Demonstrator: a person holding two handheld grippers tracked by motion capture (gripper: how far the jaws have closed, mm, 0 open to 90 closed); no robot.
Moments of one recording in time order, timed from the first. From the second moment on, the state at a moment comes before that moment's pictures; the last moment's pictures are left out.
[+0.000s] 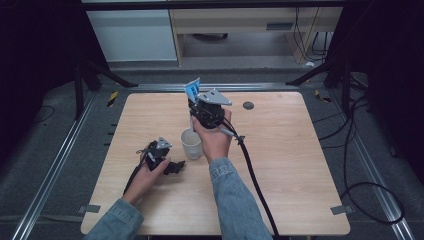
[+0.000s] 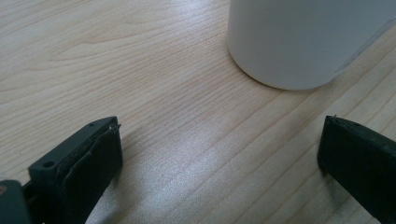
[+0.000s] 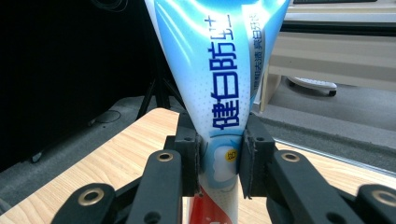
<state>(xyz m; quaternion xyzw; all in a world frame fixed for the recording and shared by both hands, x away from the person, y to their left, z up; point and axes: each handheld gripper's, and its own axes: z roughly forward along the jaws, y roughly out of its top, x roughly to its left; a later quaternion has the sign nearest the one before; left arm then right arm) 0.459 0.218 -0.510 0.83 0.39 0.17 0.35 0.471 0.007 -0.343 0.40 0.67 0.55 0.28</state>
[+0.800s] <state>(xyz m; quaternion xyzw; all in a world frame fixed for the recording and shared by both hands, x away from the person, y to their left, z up) 0.459 0.218 -0.510 0.83 0.39 0.17 0.35 0.461 0.013 -0.360 0.41 0.67 0.55 0.27</state>
